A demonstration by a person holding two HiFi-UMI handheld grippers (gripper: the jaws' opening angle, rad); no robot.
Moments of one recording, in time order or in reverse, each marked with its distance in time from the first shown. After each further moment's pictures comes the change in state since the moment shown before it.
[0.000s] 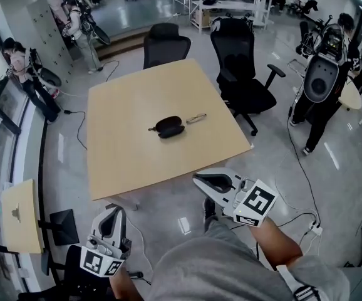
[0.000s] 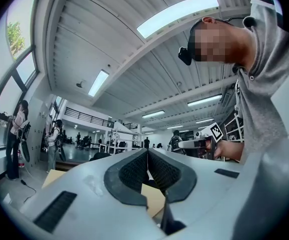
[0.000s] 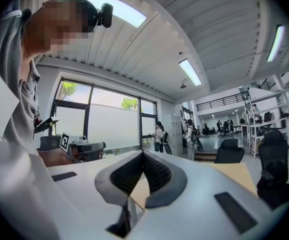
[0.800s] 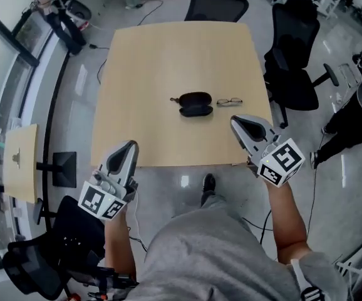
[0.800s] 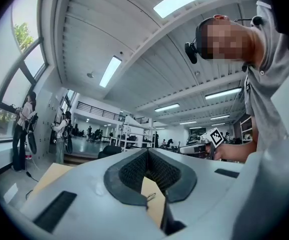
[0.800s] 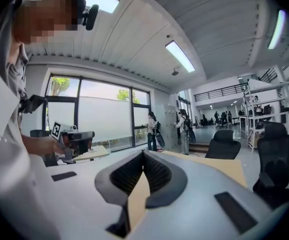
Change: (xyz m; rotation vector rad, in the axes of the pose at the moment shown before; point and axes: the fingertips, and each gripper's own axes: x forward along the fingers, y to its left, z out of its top) left arm 0.195 0.138 -0.079 -0.056 0.071 0.135; right arm 0.100 -0.279 -0.065 0.038 0.103 0.004
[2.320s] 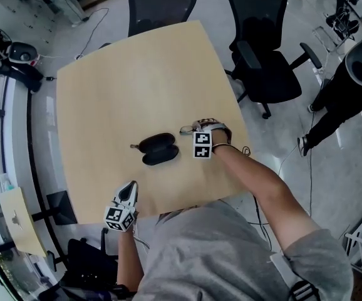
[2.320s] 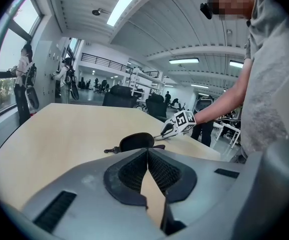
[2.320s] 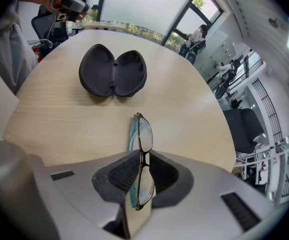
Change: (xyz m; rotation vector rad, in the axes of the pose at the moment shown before) left arm 0.150 0.077 -0.304 -0.154 0.567 0.032; right arm 0.135 -0.296 -0.379 -0.717 1.054 0.103
